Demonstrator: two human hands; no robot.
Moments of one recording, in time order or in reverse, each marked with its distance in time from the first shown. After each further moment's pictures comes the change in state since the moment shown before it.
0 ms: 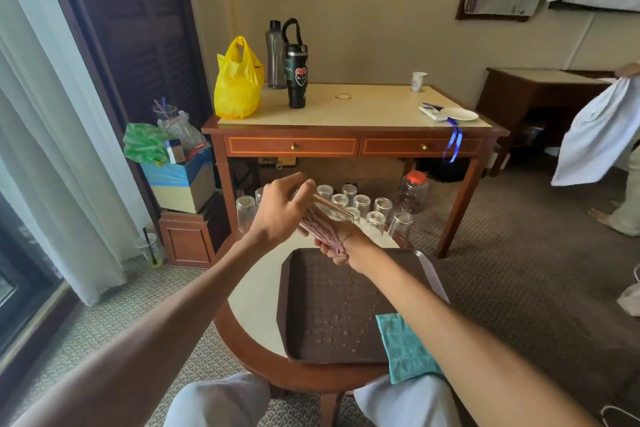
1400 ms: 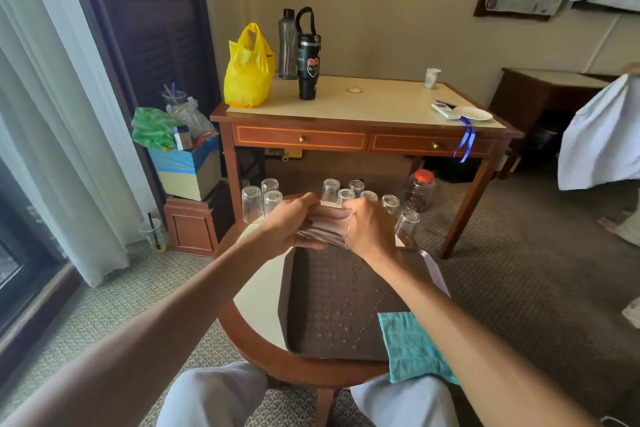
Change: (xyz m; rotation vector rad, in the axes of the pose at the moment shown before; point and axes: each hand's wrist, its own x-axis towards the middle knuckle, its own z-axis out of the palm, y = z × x) left_hand -0.009 0.002 0.011 -0.555 -0.165 -0.834; right_hand 0.018 0.012 -0.022 -1.054 0.589 -0.640
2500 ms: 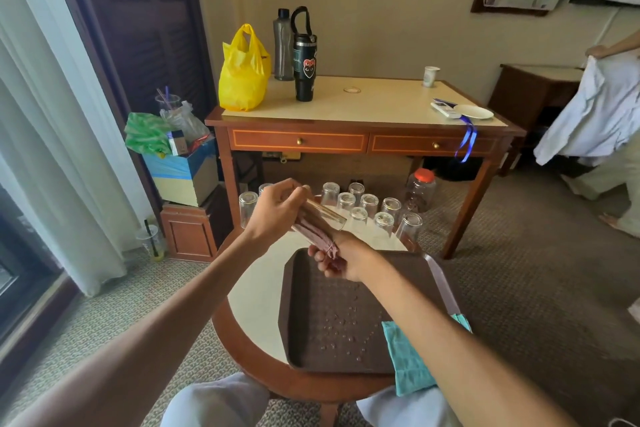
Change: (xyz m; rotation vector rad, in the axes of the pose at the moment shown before) left_hand 0.026 0.003 -0.026 0.440 0.178 0.565; right_hand 0.000 -0.029 0.014 1.054 -0.801 0.746
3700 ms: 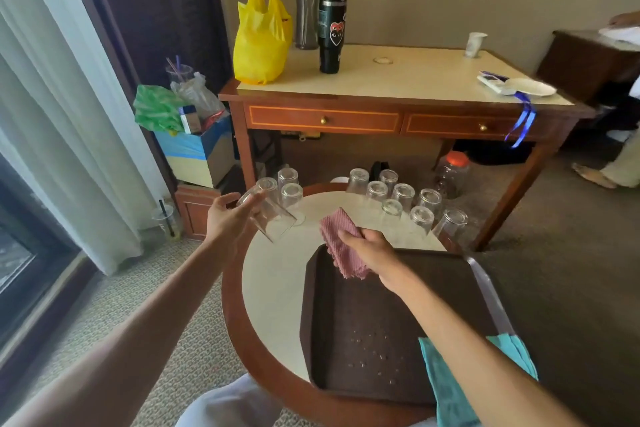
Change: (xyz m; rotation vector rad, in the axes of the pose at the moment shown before) left_hand 0.049 -0.143 -0.060 -0.230 0.387 -0.504; right_hand 0.107 0.038 -0.025 -0.093 0.137 -0.318
